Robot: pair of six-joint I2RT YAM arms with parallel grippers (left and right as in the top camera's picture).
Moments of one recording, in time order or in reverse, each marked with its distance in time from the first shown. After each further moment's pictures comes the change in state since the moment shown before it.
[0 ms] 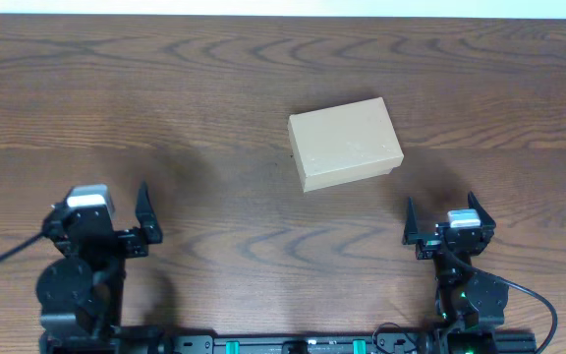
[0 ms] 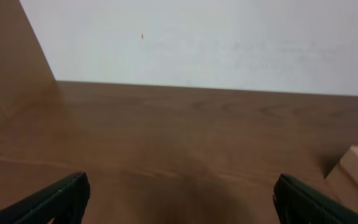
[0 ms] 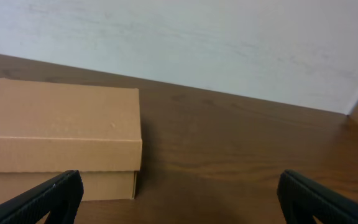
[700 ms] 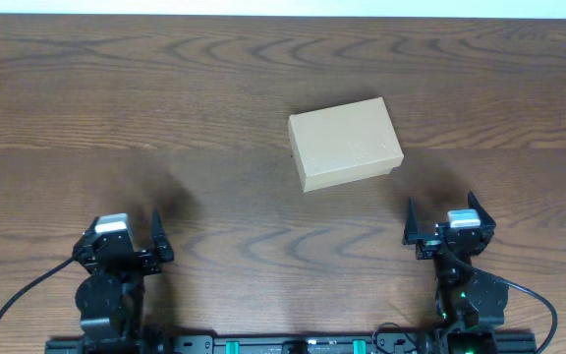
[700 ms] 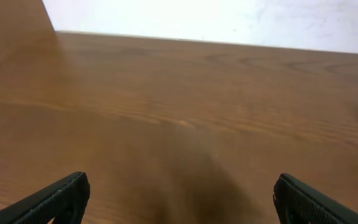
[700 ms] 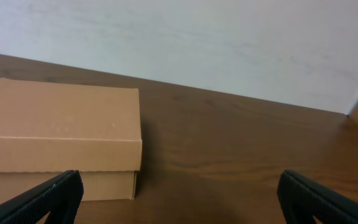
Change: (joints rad) left arm 0.062 -0.312 -0.398 0.018 0.014 -0.026; right arm 0.000 0.000 0.000 0.000 0.000 0.000
